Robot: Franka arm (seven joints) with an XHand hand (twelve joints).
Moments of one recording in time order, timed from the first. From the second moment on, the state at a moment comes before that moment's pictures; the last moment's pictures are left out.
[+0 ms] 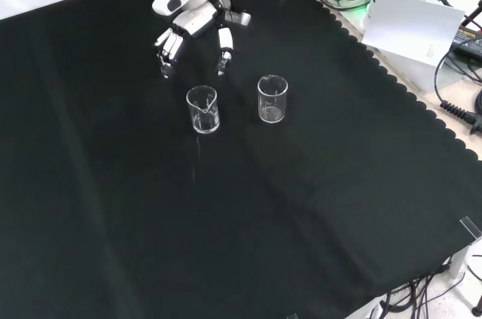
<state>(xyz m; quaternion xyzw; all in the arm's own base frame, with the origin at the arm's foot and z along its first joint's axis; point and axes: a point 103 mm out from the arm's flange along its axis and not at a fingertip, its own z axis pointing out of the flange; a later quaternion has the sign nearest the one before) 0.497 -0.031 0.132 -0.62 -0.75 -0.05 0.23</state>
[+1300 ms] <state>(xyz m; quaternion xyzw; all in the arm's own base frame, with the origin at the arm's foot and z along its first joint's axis) 0.513 -0.014 0.064 -0.56 -0.75 -0.15 0.32</state>
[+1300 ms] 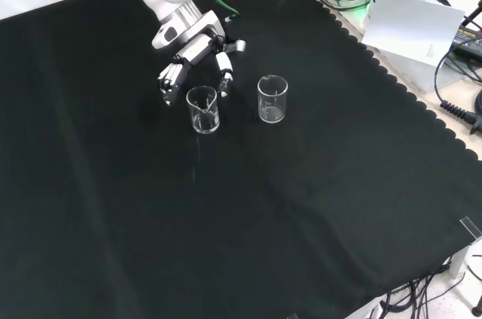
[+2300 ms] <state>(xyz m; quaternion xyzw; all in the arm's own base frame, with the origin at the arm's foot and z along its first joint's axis) 0.519 0.009 0.047 -0.54 -0.74 -0.20 0.34</state>
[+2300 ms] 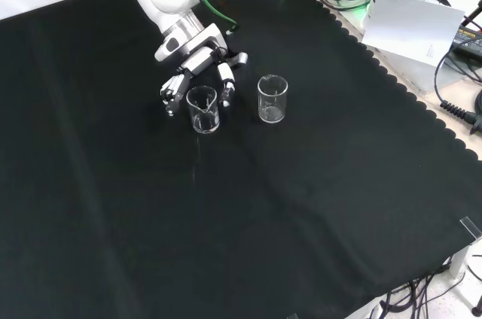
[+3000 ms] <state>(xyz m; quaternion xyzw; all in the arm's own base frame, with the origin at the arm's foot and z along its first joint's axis) 0.524 0.026 0.040 -0.53 -0.73 -0.22 0.36</state>
